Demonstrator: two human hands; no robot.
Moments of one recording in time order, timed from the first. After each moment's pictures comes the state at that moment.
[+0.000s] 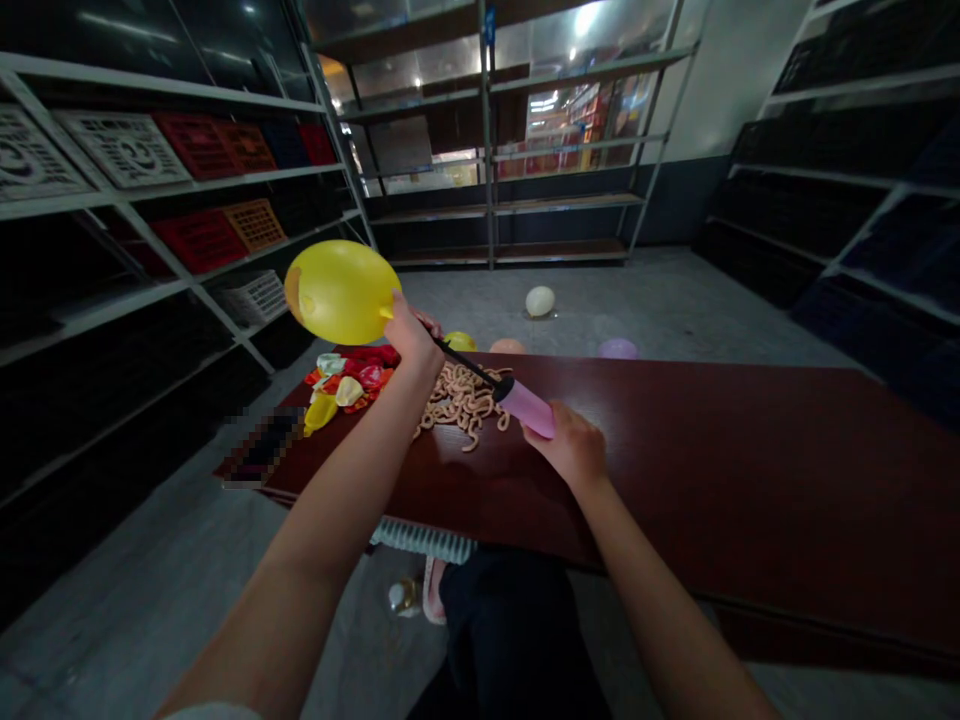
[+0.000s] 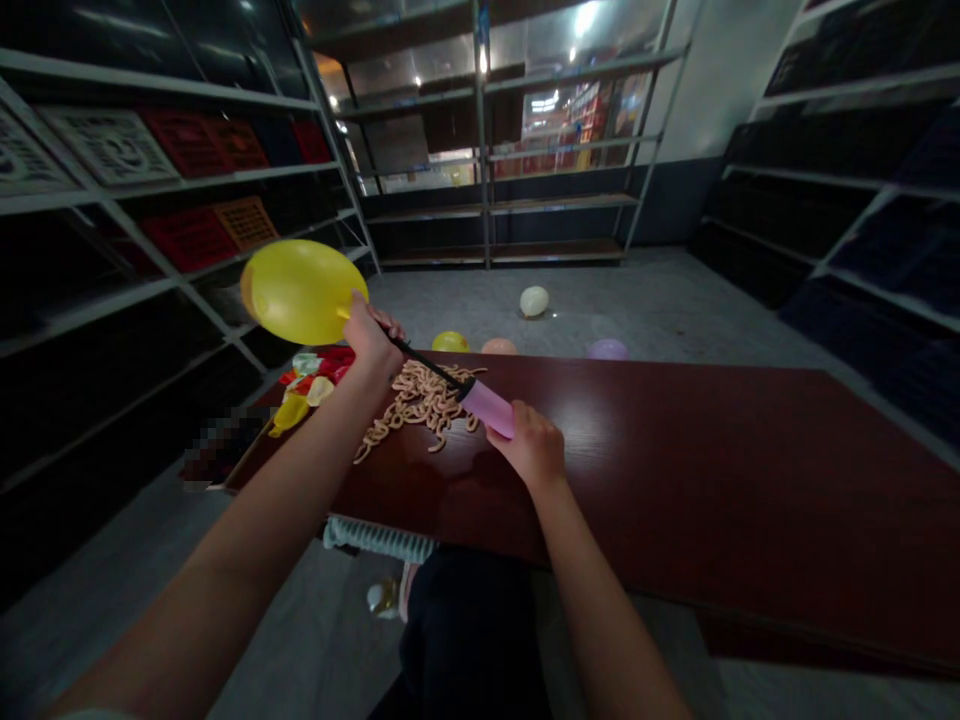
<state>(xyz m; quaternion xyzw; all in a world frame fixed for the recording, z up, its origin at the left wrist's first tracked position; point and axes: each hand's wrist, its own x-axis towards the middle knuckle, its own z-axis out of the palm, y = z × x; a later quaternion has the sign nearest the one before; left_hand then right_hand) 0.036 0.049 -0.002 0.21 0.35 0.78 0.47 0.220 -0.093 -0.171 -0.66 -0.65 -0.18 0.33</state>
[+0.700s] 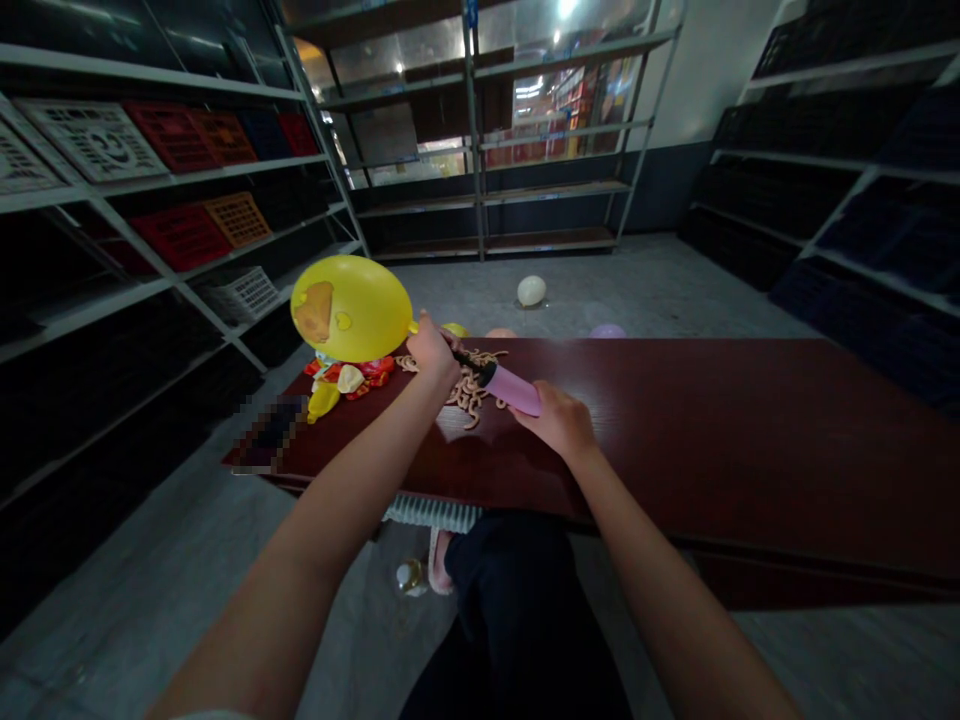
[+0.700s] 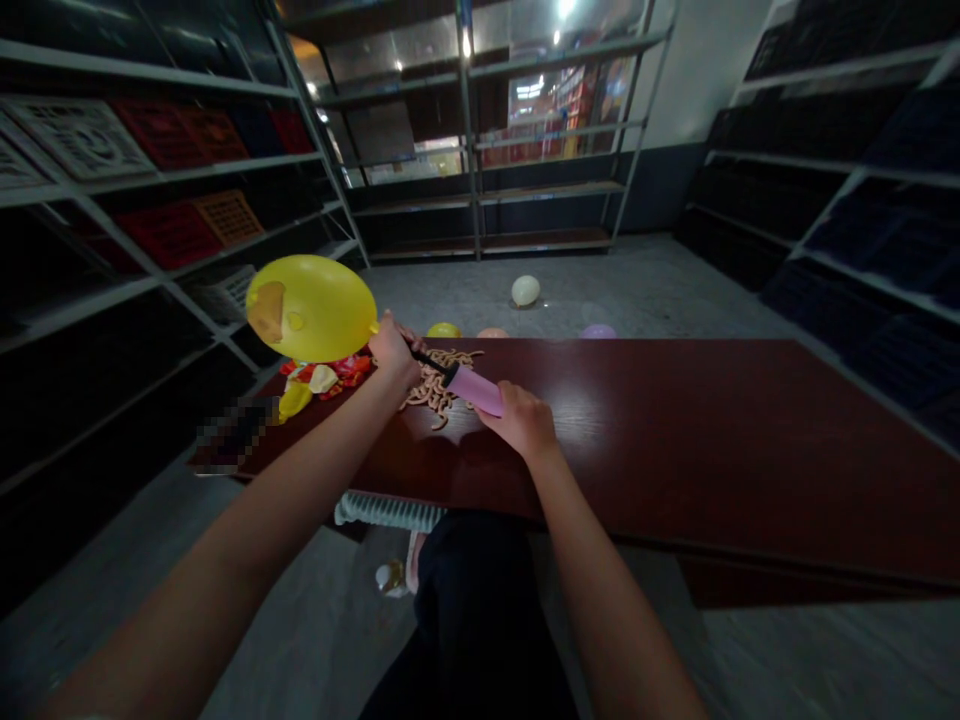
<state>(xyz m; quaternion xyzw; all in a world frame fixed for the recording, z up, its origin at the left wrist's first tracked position) 0.052 0.010 -0.036 0.21 0.41 0.72 0.52 0.210 -0.097 -0.168 -0.65 -0.68 -0.16 0.30</state>
